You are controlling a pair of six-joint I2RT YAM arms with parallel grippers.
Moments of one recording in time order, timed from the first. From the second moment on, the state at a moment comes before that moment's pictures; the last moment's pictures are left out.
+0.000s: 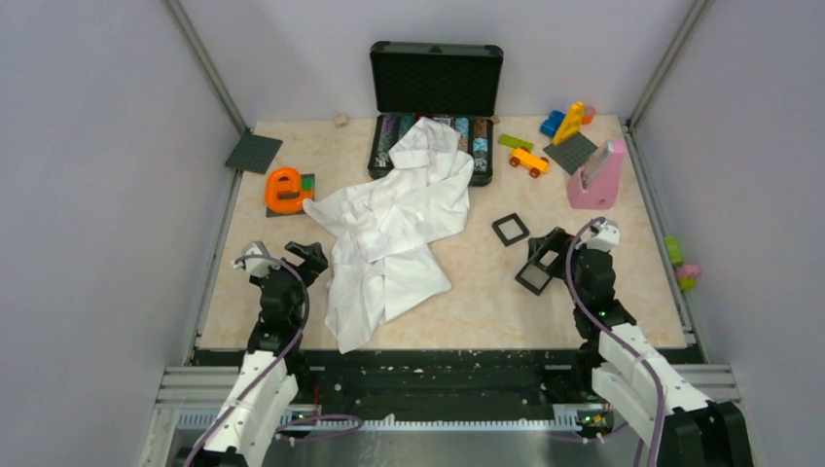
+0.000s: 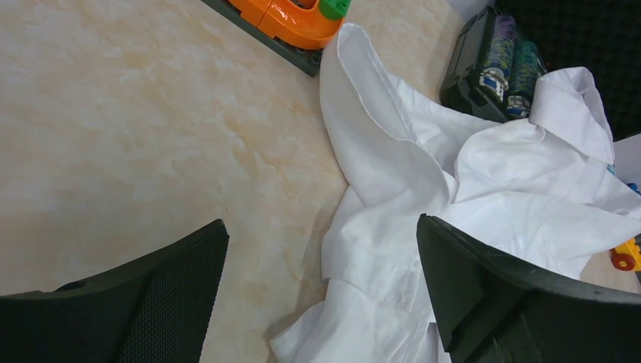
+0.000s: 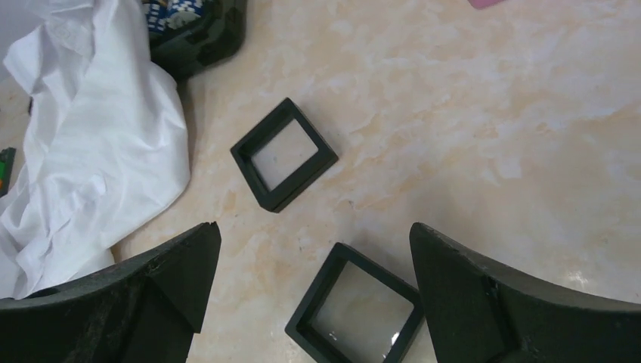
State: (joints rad) left arm -0.09 0.52 0.08 0.21 -0.30 -0.69; right arm 0.21 0.75 0.19 0.27 0.12 0.53
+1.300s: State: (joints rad) left arm -0.22 1.03 0.25 0.42 -0.01 -0.58; right arm 0.73 1.48 0.54 0.42 -0.10 0.42
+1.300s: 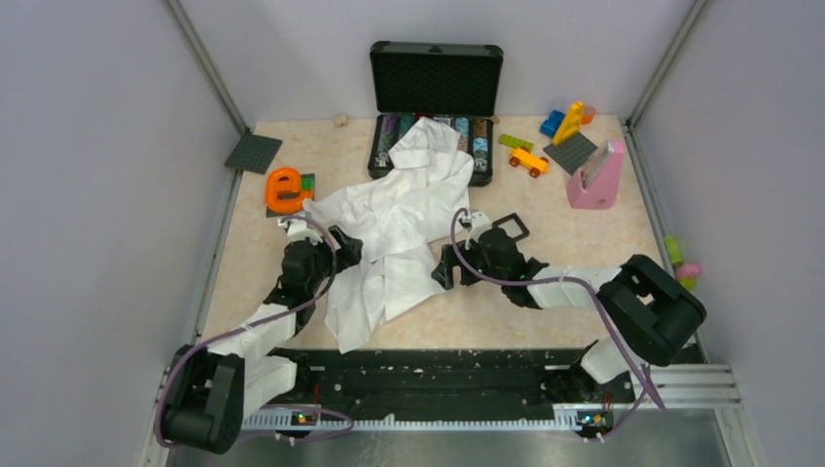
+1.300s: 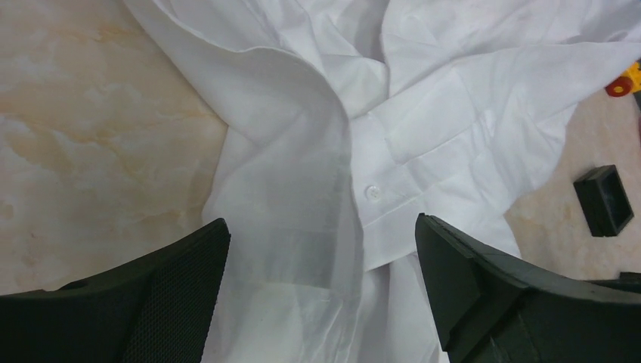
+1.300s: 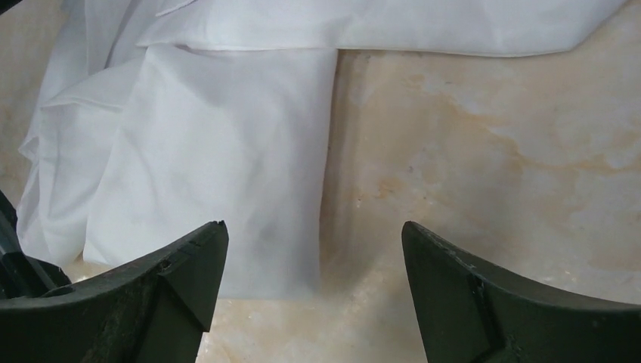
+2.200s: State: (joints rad) left arm -0.08 1.42 0.61 0.14 -0.18 -0.64; right arm 0.80 1.25 0.48 0.35 0.31 0.42
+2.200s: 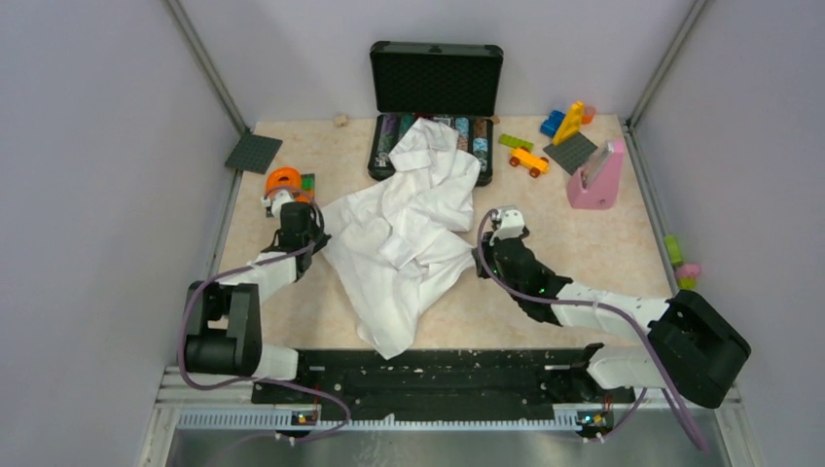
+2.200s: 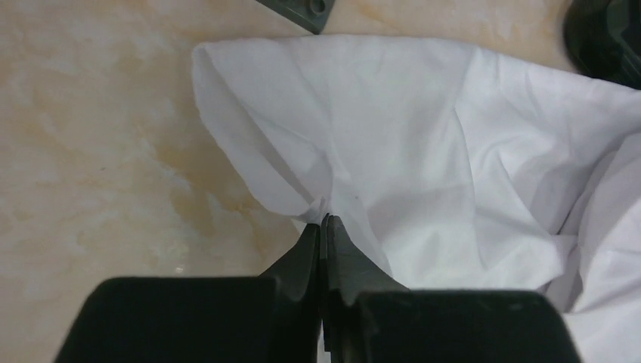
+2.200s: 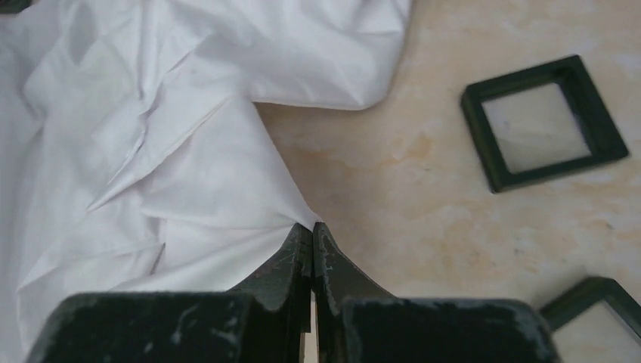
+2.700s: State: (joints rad) left arm 0.00 0.99 0.39 0.08 -0.40 -0.73; right arm 0.65 1.16 0.46 0.11 0.58 0.61
